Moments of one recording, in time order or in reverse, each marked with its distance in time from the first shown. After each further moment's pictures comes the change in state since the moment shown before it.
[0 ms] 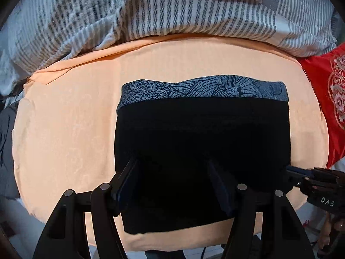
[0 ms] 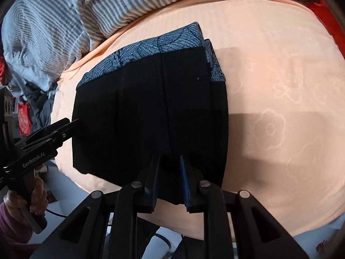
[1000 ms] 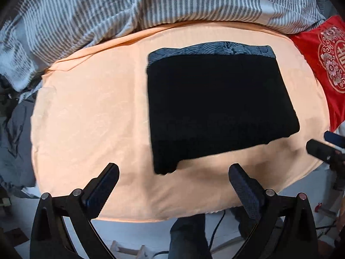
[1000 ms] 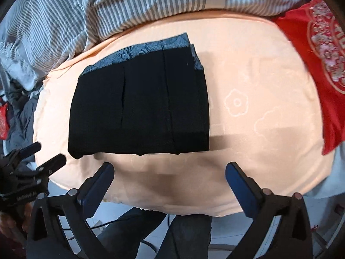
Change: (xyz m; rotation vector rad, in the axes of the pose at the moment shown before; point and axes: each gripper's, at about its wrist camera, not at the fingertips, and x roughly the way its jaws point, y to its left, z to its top) left arm -0.054 0.032 -0.083 0.088 0.031 0.061; right arm -0.046 0.052 -0.065 0.029 -0.121 -0.256
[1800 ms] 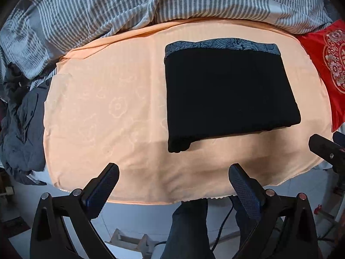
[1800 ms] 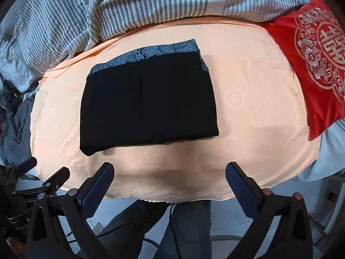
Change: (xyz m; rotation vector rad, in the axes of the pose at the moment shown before) left arm -0.023 0.010 -0.017 -0.047 0.041 0.036; right arm -0.031 0.045 -0.010 0.026 0.006 -0.089
